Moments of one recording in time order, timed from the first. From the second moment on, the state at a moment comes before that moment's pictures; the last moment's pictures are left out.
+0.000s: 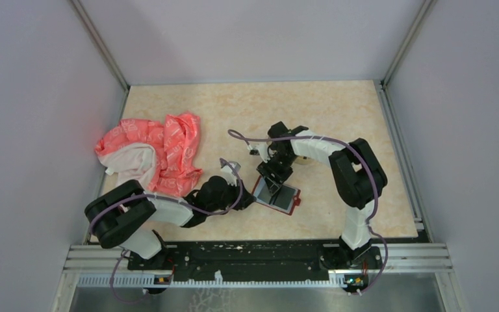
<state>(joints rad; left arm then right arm) -0.92 1.53 0.35 0.72 0.00 -0.67 0.58 1.88 1.24 -0.82 -0.48 -0.36</state>
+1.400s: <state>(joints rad) -0.91 1.50 0.34 0.75 0.02 -0.61 0.51 1.91 1.30 -0.88 -0.51 -0.40</state>
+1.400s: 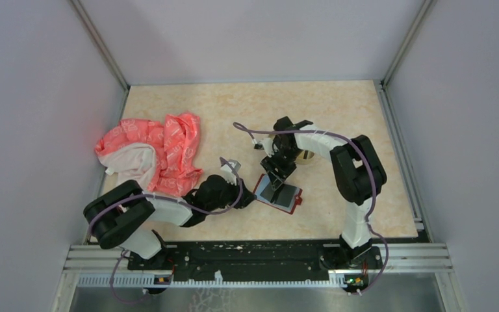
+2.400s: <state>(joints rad) -0.90 1.49 0.30 0.82 0.06 -0.65 0.49 1.73 1.25 -0.72 -0.62 -0.43</state>
